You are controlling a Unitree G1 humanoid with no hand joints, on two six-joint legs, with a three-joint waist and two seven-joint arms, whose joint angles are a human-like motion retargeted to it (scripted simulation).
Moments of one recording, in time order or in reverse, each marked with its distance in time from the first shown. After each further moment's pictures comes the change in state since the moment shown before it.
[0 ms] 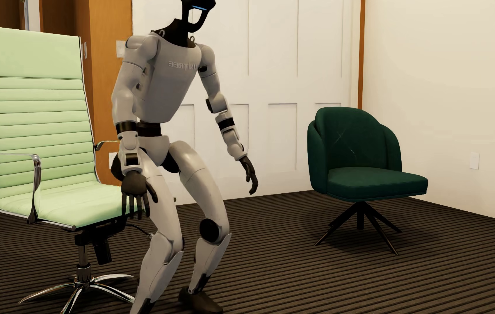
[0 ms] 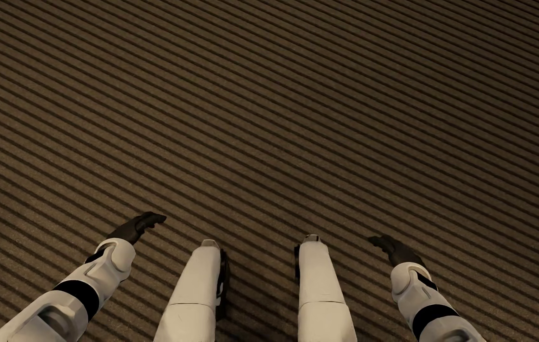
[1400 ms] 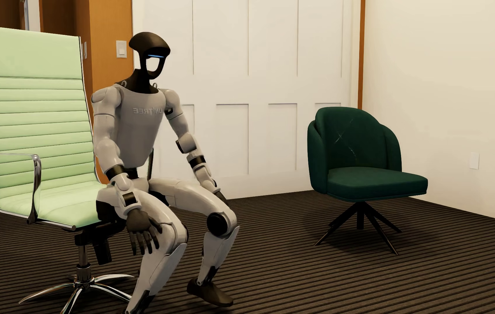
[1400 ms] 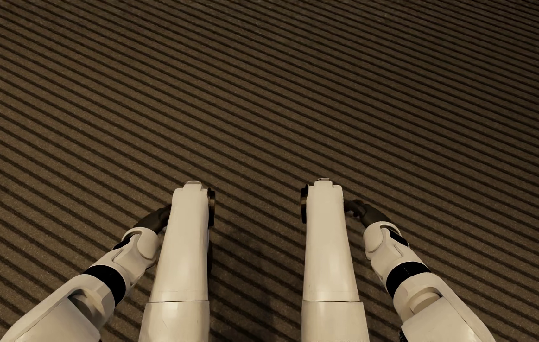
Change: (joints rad) body -0.434 -0.426 0.002 0.017 0.027 0.006 -0.085 0.095 0.123 0.728 0.728 -0.095 -0.206 0.027 -0.024 -0.104 0.066 -0.011 -0.008 -0.061 0.083 0.054 0.018 -0.061 0.047 0.053 0.051 -0.004 0.082
